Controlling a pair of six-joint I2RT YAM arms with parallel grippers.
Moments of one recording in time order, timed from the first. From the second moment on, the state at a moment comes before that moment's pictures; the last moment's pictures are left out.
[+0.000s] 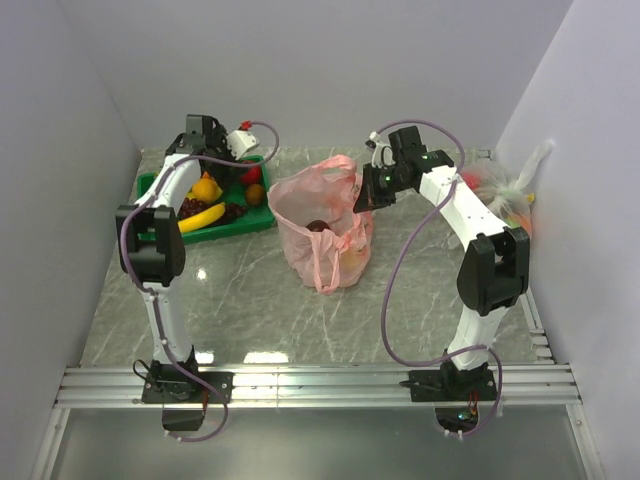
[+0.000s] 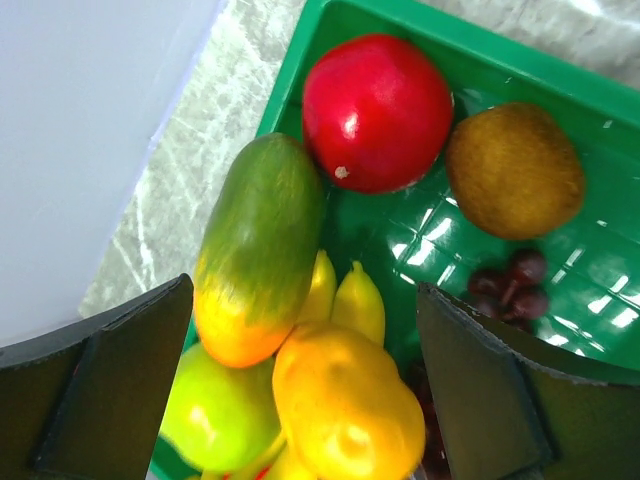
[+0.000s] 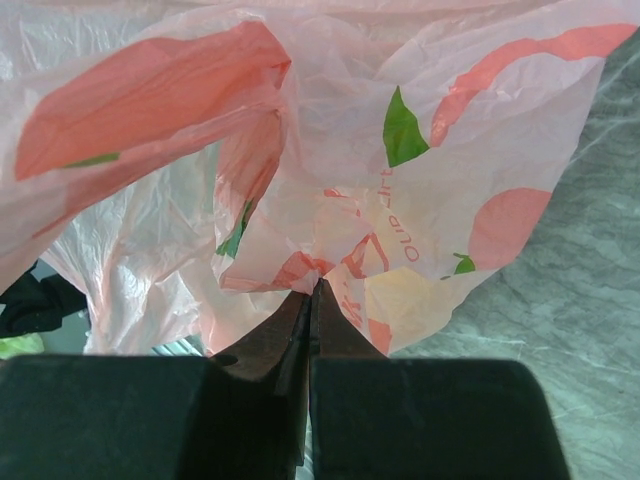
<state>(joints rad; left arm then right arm) -0.06 2.06 1.81 -0.51 0.21 0.87 0.29 1.83 1.66 -0.81 -0.53 0.19</state>
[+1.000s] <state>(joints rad) -0.05 2.25 1.87 -0.42 0.08 0.88 0.28 1.84 1.66 -0.81 -0.57 0.19</state>
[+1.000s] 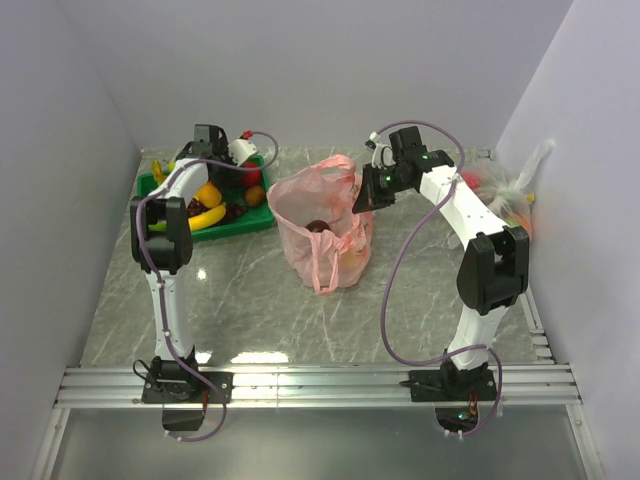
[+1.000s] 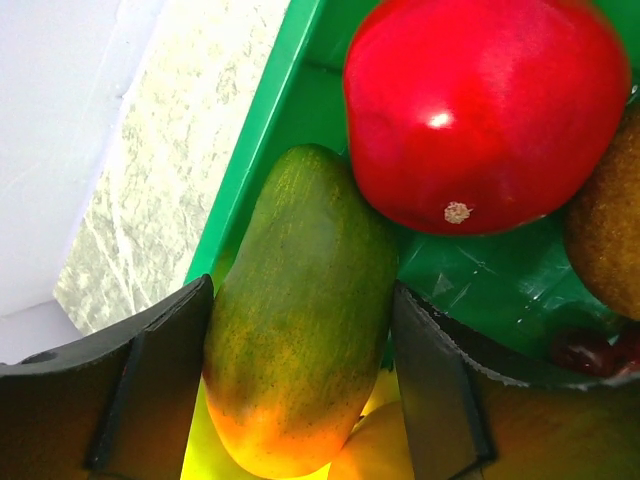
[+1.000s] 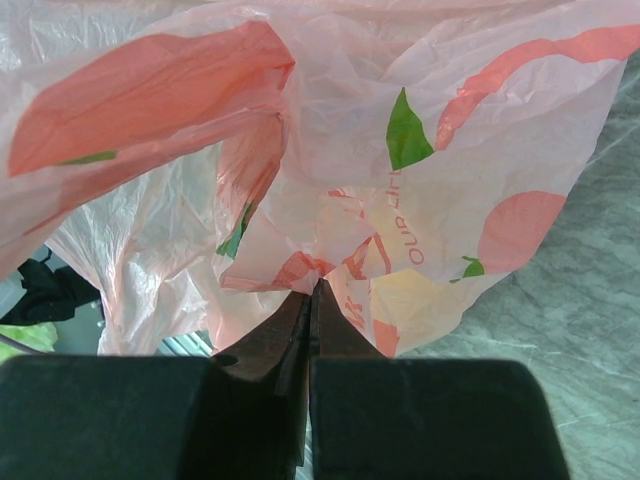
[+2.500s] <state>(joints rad) -0.42 1.60 1.59 -0.60 0.79 0.53 0.28 1.84 1.64 -0.78 -0.62 0.26</state>
